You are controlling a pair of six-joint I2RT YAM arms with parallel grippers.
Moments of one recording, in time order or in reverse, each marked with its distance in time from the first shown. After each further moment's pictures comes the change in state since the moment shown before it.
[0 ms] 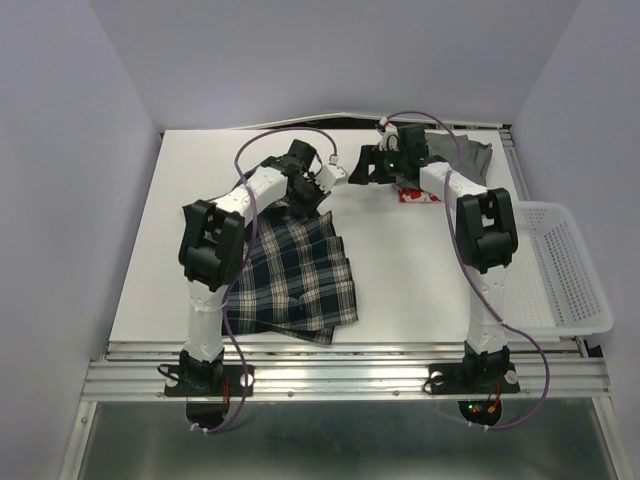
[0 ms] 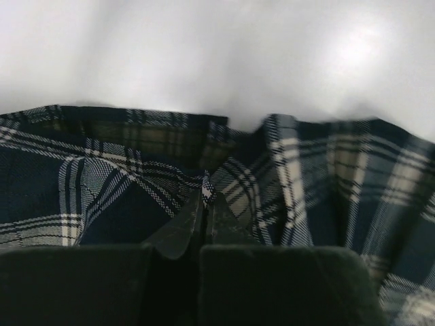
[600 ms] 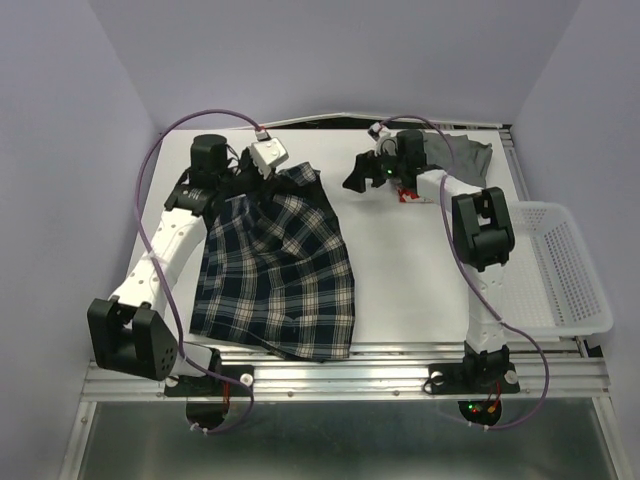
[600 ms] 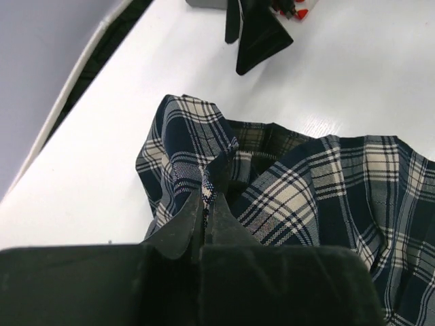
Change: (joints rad) left arm 0.202 -0.760 -0.505 0.351 0.364 0.083; right arm 0.004 0.037 -0.066 0.222 -0.121 -0.166
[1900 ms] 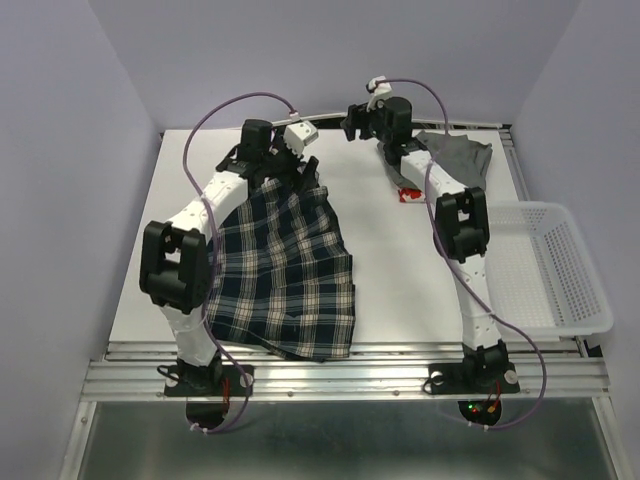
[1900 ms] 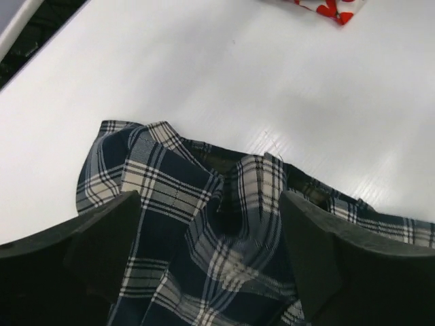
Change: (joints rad) left arm -0.079 0.440 0.229 0.143 -0.135 -0.214; right arm 0.048 0.253 0.547 0.119 0.449 -0.019
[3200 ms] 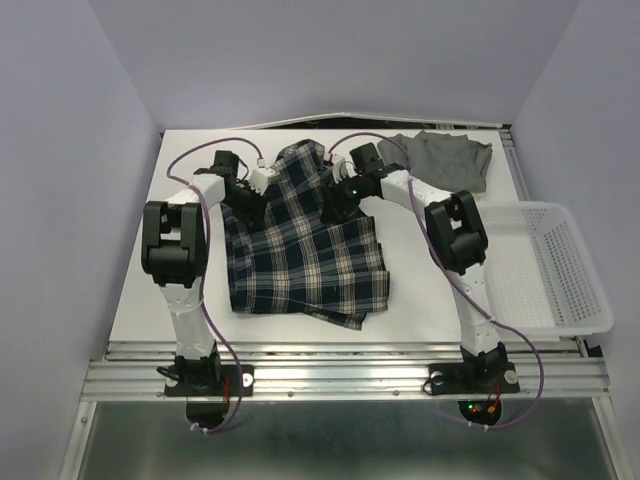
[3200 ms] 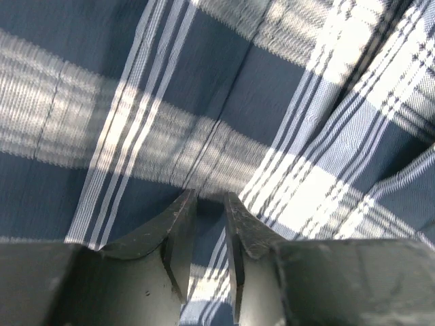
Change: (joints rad) left arm 0.240 0.190 -0.041 -0.414 0.016 0.204; right arm 0.152 -0.128 -0.316 -0.604 -0.356 -0.133
